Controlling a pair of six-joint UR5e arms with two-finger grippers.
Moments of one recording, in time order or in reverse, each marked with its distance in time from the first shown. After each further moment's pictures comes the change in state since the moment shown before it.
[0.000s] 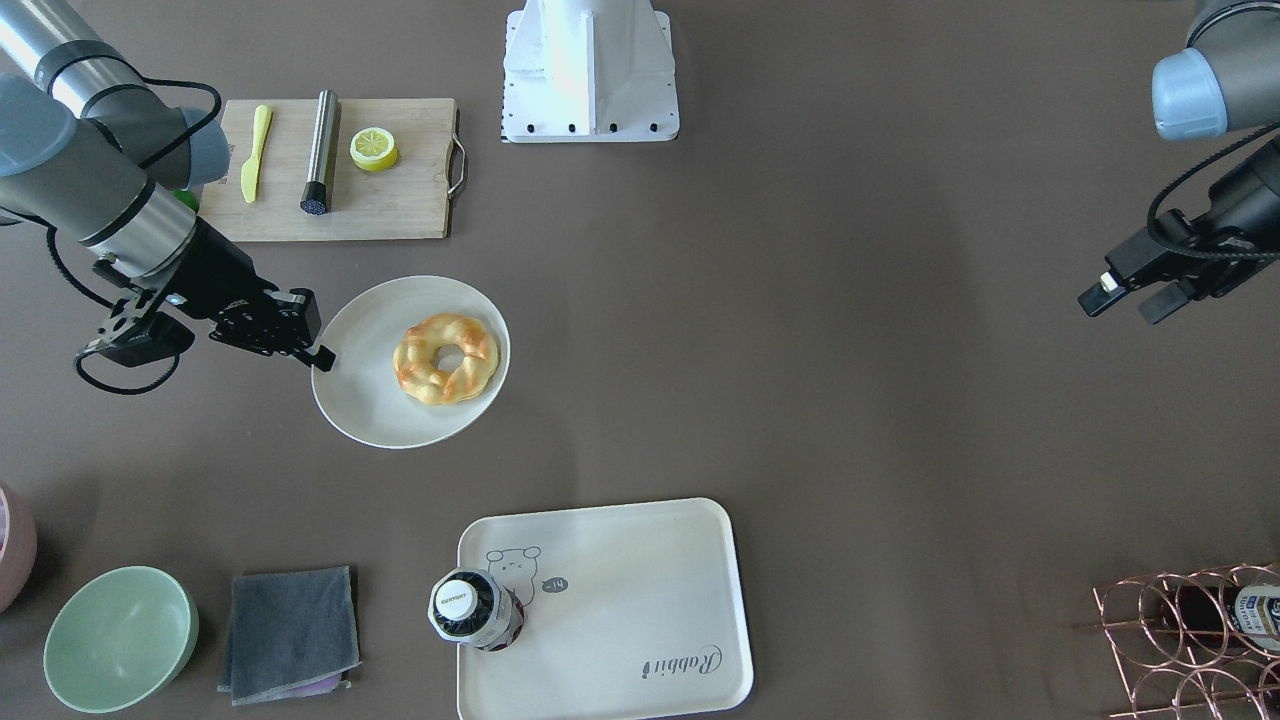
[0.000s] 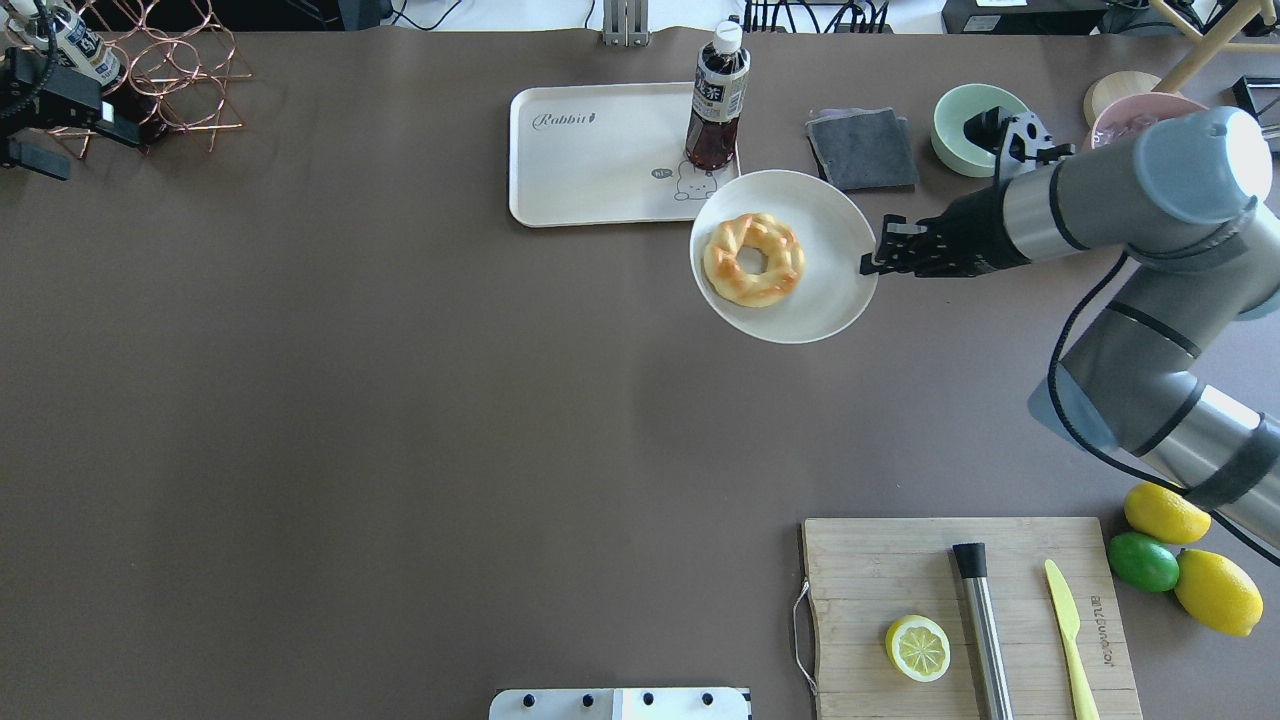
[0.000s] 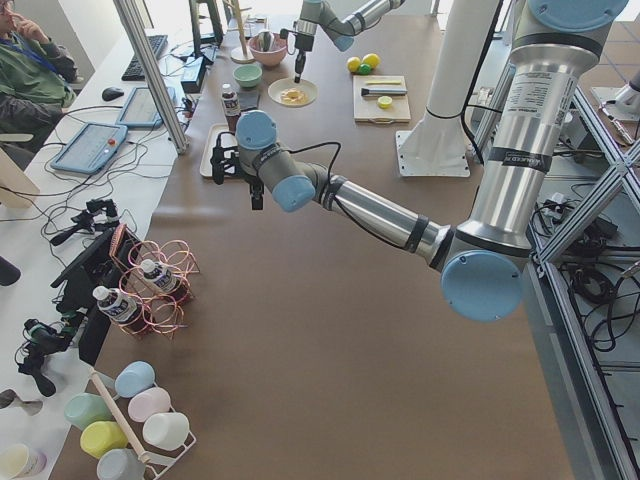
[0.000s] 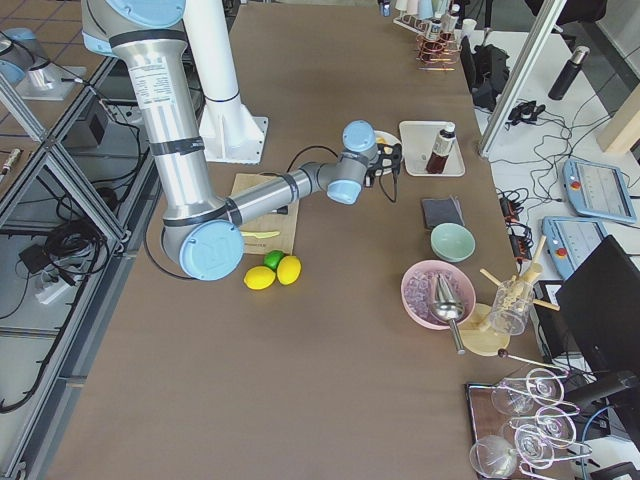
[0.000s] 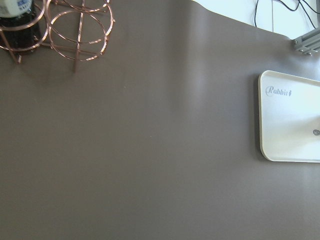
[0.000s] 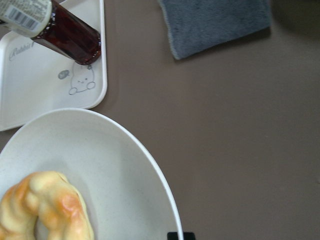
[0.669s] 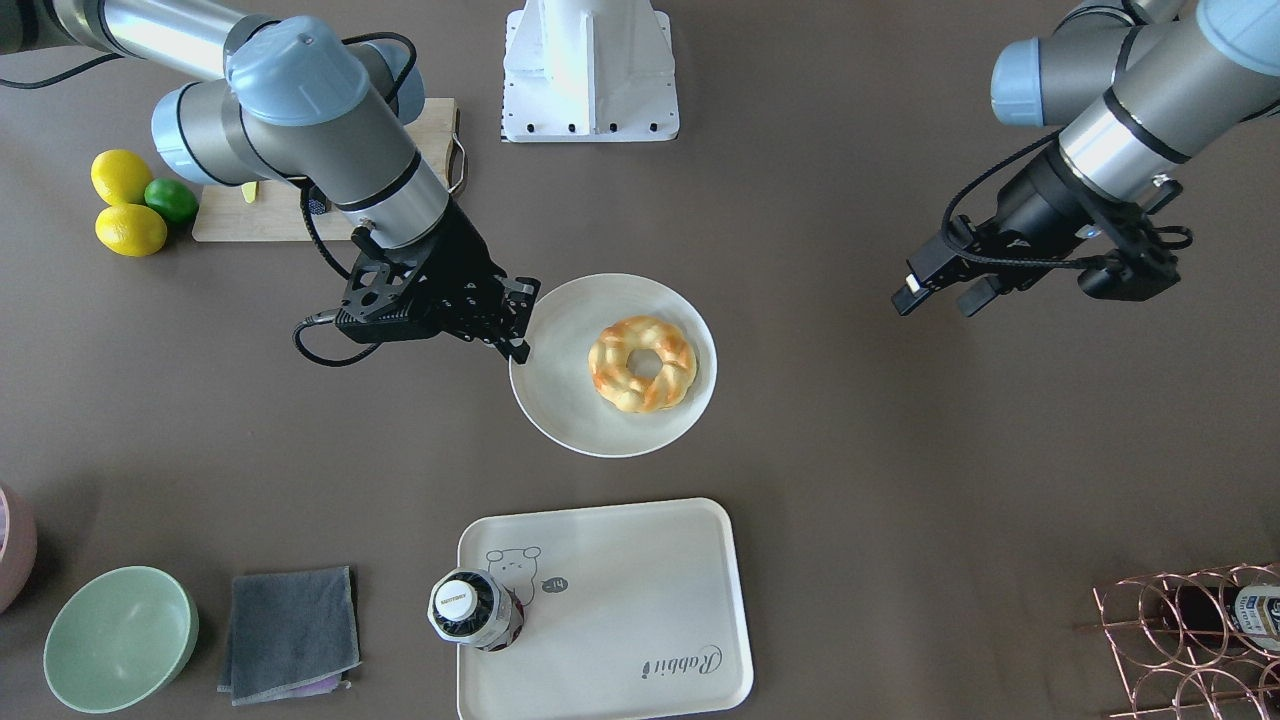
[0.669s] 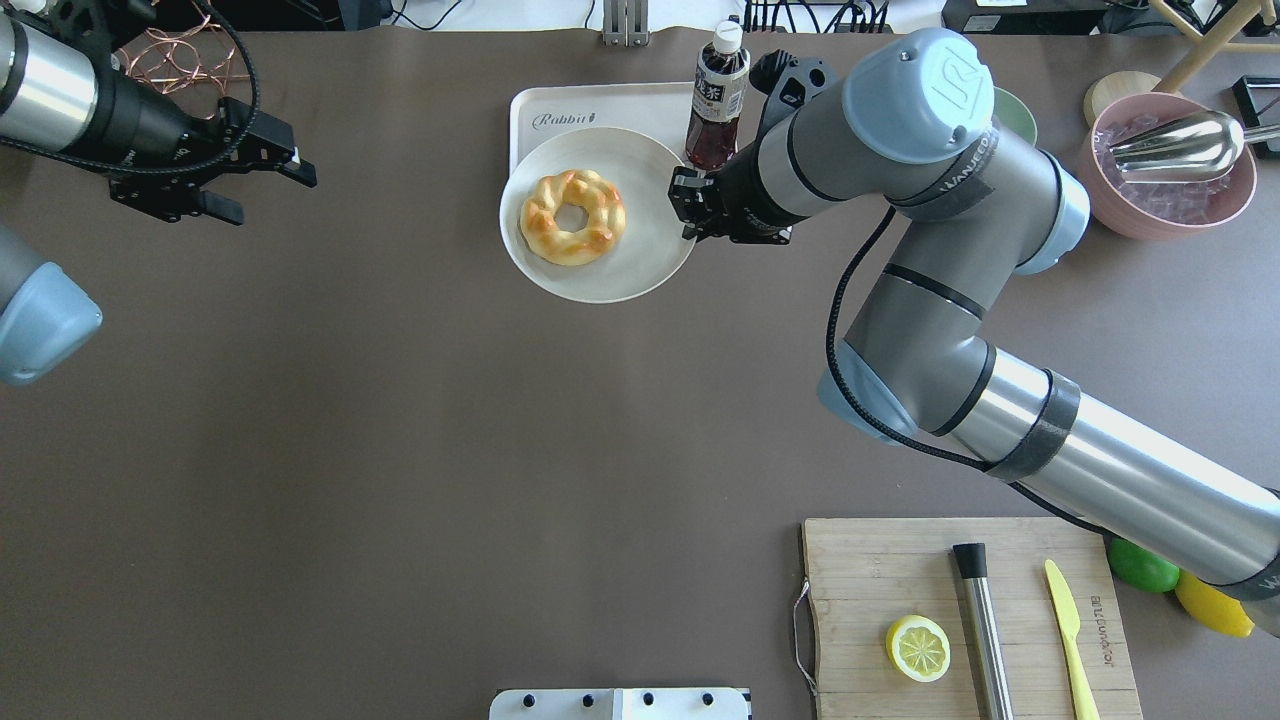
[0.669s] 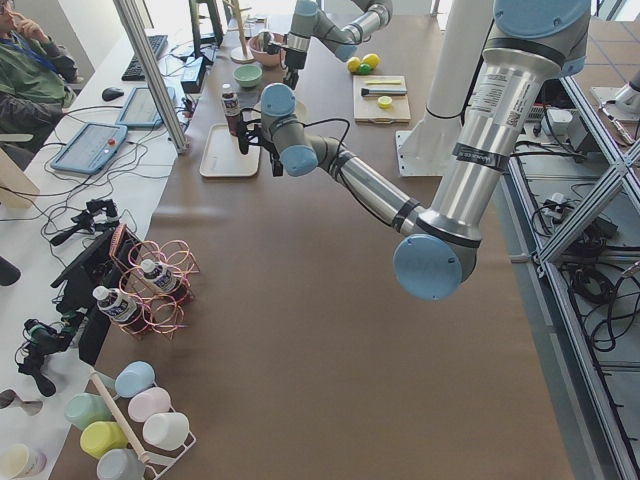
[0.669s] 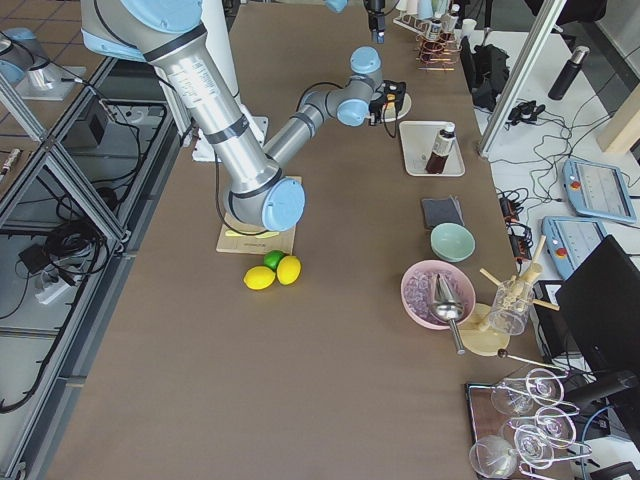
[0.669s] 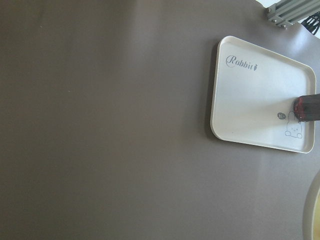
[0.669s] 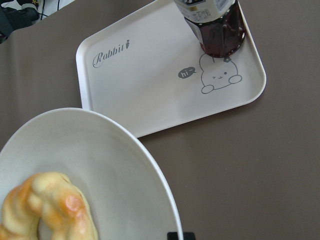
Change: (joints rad) left arm 0.248 -0.119 -0.053 0.001 0.187 -0.312; right arm -0.140 0.389 -0.013 -0.429 -0.178 0.113
